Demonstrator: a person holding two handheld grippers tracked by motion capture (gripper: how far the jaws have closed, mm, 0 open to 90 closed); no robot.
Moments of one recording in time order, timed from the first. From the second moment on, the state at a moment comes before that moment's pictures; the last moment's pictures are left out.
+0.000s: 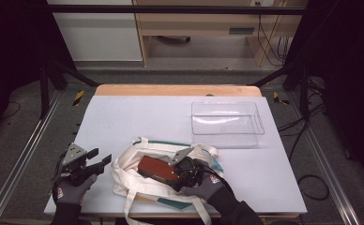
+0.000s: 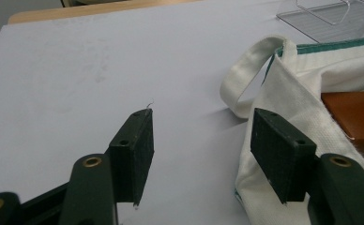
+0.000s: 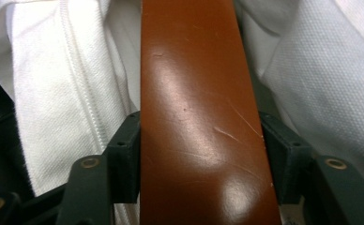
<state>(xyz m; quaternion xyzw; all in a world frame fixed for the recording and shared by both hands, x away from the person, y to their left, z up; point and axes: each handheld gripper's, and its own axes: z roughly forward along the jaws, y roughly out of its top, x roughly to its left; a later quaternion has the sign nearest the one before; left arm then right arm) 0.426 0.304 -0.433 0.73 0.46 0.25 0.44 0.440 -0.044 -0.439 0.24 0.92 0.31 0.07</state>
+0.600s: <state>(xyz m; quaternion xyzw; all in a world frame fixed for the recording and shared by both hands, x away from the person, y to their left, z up) 0.426 0.307 -0.433 0.73 0.47 0.25 0.44 0.426 -0.070 -0.404 0.22 0.90 0.36 0.06</state>
